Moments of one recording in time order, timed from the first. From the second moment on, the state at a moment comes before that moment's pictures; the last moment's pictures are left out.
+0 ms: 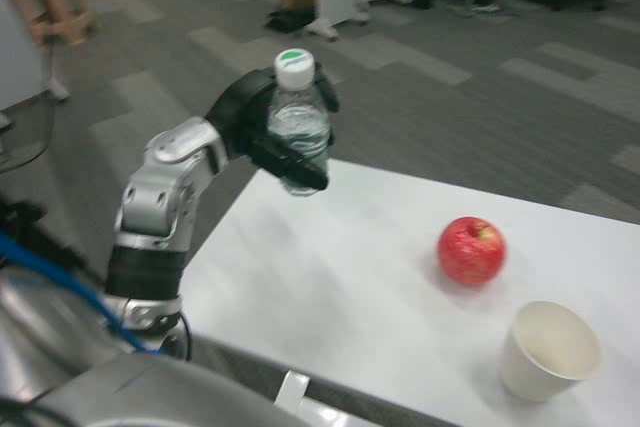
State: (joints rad) left arm -0.23 0.28 0.65 -0.39 -0.11 0.52 -0.59; right arm -0.35 -0.47 0.12 0.40 0.45 -0.60 -0.12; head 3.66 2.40
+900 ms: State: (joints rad) left arm -0.43 0.25 0.43 -0.11 0.04 0.49 -0.64; right arm -0.38 -0.42 0.06 0.36 0.39 -0.59 0.11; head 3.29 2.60
